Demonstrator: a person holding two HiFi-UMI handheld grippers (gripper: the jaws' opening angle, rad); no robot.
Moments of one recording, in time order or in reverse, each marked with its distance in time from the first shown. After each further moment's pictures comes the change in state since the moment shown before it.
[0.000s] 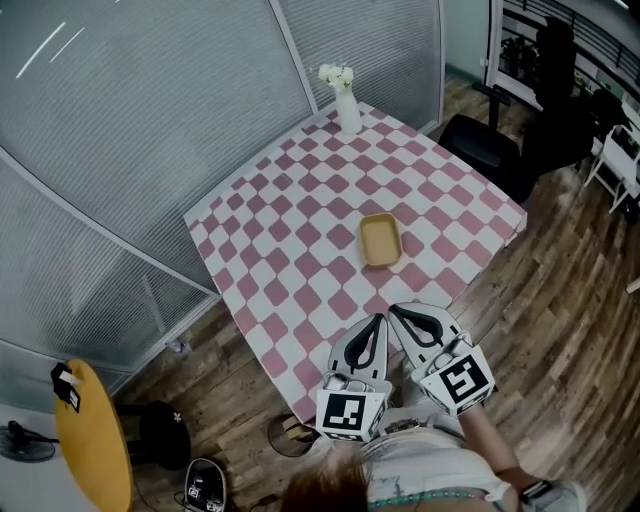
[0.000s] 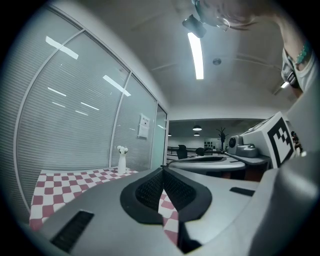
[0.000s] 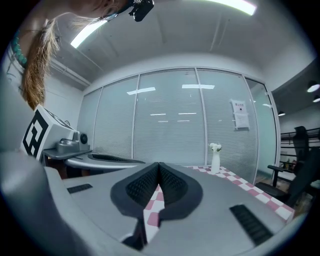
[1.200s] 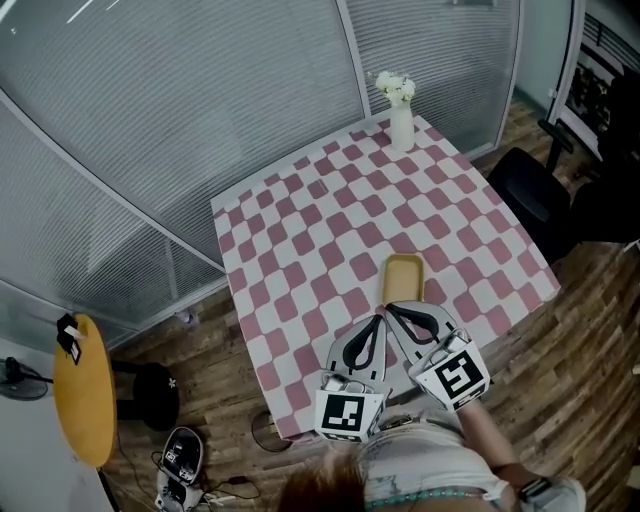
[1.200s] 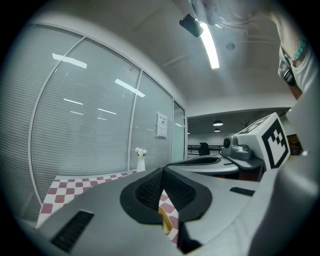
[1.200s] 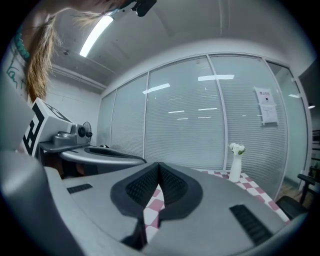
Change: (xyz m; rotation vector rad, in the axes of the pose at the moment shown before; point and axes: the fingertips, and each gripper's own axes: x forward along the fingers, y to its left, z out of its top) left arm 0.111 0.070 0.022 0.008 0.004 0.243; right arm 0.109 -0.089 0.005 -0.036 0.034 0.281
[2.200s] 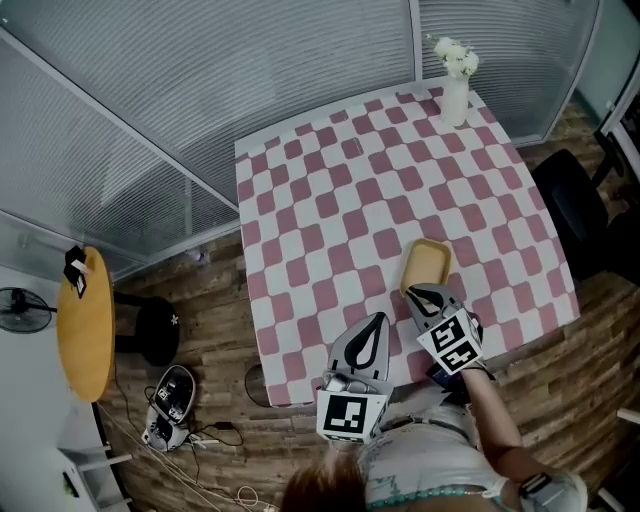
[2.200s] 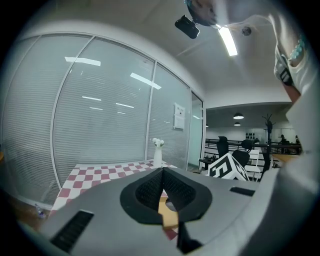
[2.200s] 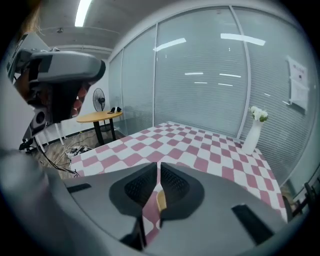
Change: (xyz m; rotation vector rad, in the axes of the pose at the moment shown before) left arm 0.008 0.029 -0.029 -0.070 0.106 0.219; right arm 0.060 -0.042 -0.169 -0.093 0.478 0.184
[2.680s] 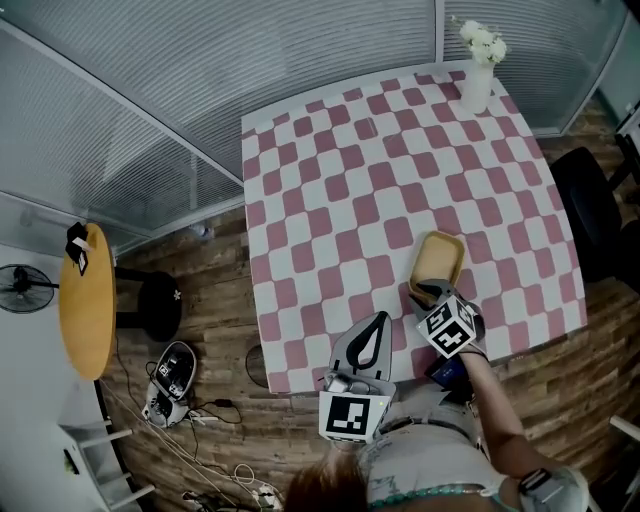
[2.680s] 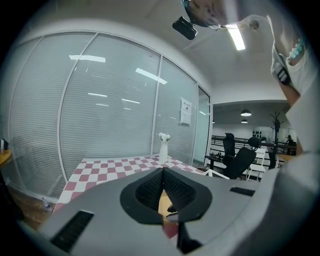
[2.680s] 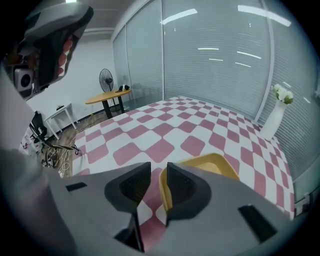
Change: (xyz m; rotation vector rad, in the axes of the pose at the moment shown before) left arm 0.008 0.018 -0.018 -0.021 0.050 0.067; right arm 0.060 0.009 -0.068 -0.057 0.265 0.147
